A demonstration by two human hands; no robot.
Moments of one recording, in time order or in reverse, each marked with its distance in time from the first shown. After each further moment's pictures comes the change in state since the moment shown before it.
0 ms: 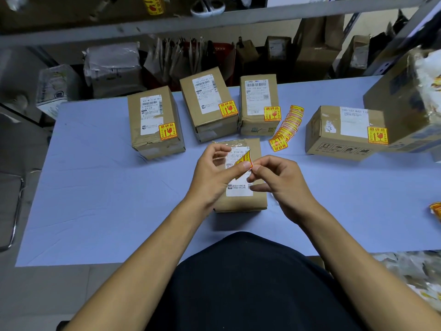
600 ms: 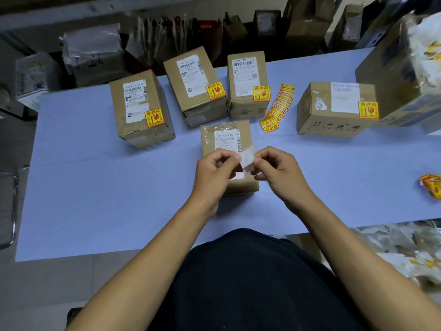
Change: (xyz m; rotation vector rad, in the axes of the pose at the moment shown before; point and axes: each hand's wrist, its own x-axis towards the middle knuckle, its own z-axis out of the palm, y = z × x) left_hand -0.021 -0.024 0.027 -0.085 -0.038 -0.030; right_hand -0.012 0.028 -0.021 -0.190 0.105 0.008
